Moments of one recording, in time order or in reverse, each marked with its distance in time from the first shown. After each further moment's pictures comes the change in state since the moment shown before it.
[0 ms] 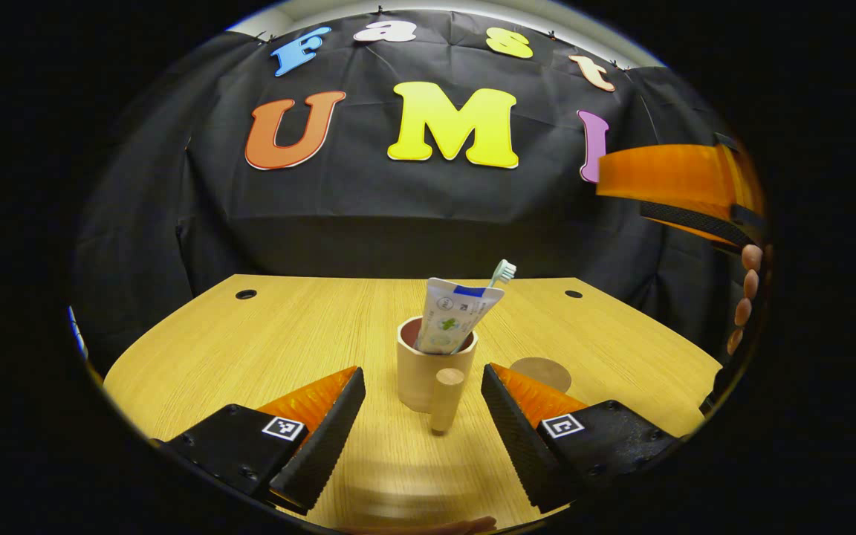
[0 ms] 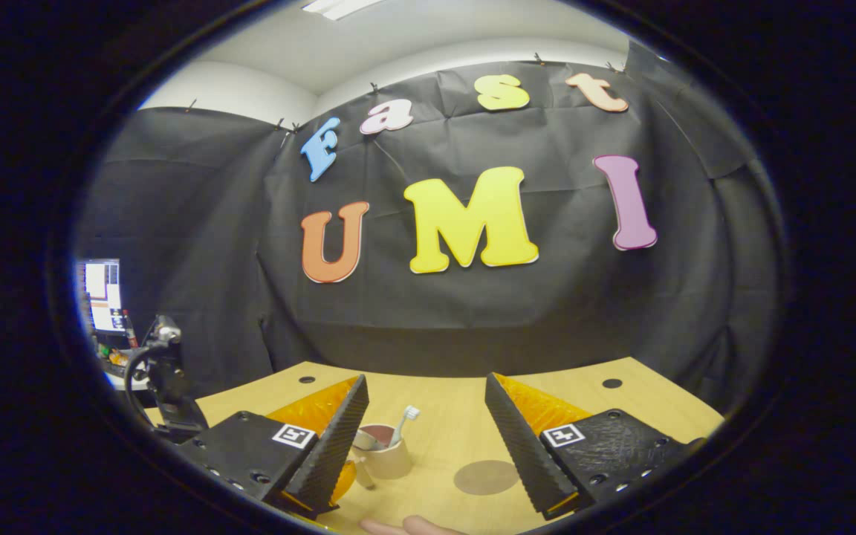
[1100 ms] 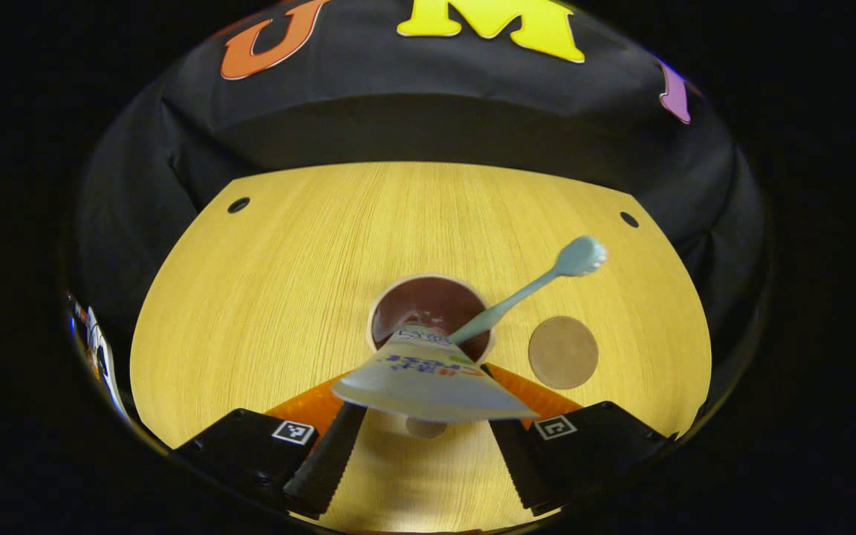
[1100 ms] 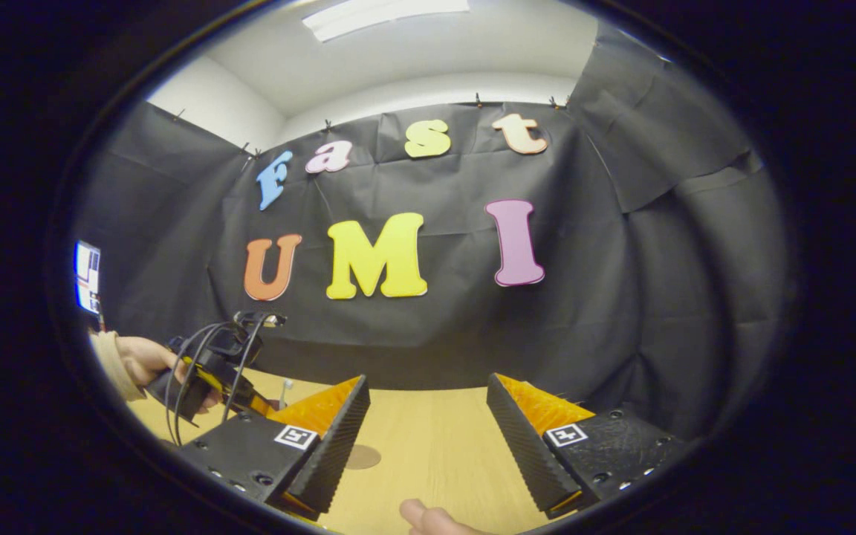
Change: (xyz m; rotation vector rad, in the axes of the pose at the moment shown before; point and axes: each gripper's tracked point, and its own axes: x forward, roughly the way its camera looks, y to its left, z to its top) left arm 0.040 0.007 -0.037 -0.112 0.668 0.141; right arm -0.118 -0.159 0.013 0.013 -0.138 -0.166
